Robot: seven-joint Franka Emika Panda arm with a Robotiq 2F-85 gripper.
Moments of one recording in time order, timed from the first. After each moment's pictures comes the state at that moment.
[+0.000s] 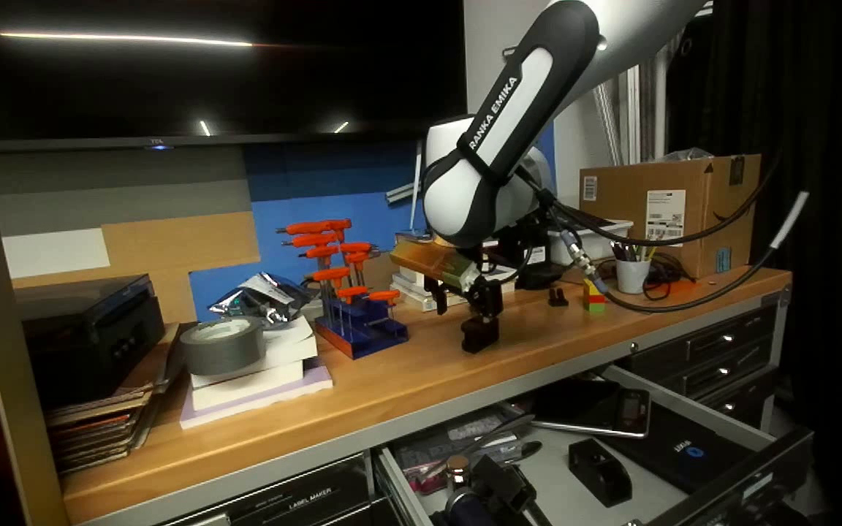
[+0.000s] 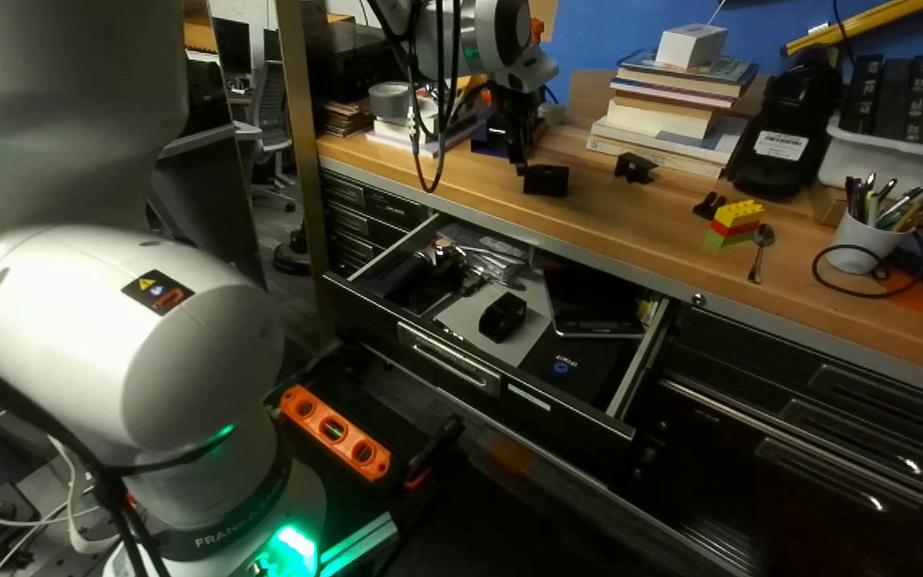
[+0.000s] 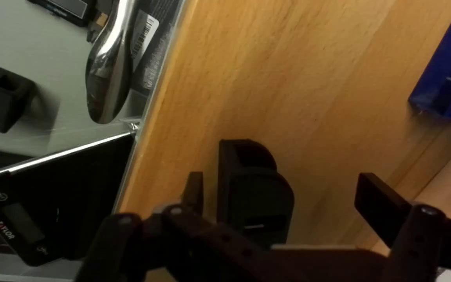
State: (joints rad) arm 0.21 0.38 -0.06 -1.94 -0.28 2.56 1.49
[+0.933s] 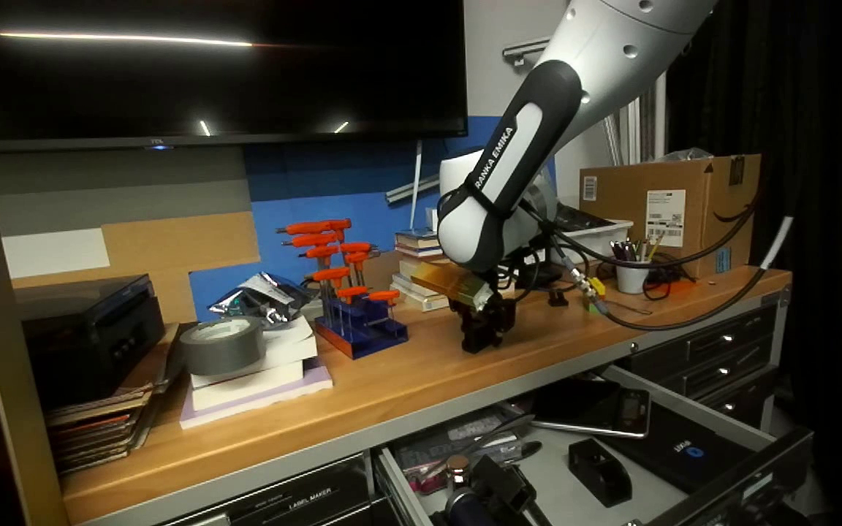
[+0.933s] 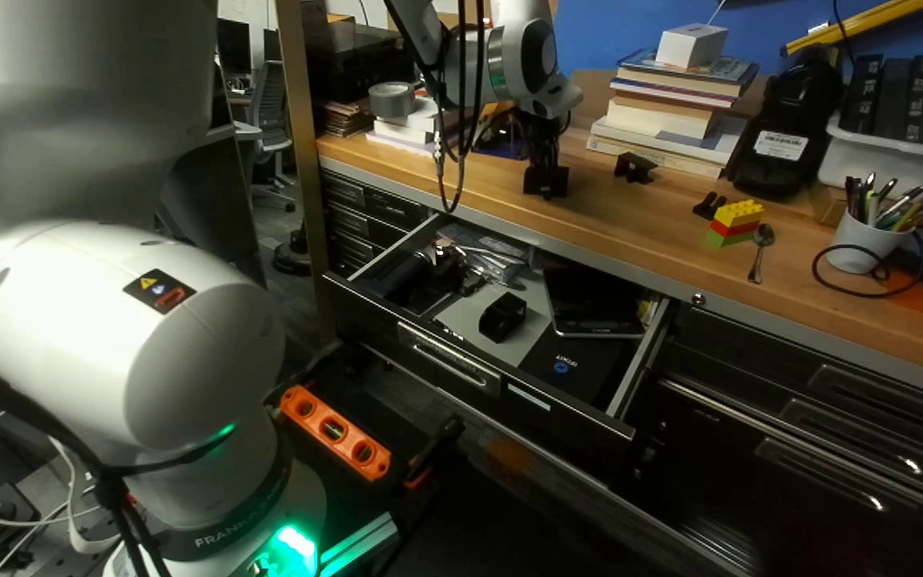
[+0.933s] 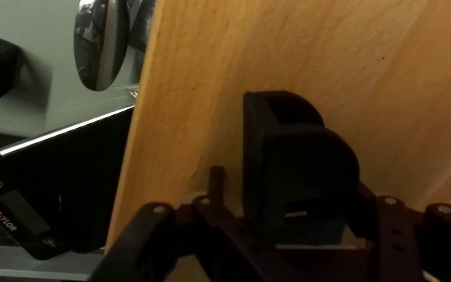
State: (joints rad) arm 0.21 0.50 -0.14 -1.86 -0.28 2.56 1.51
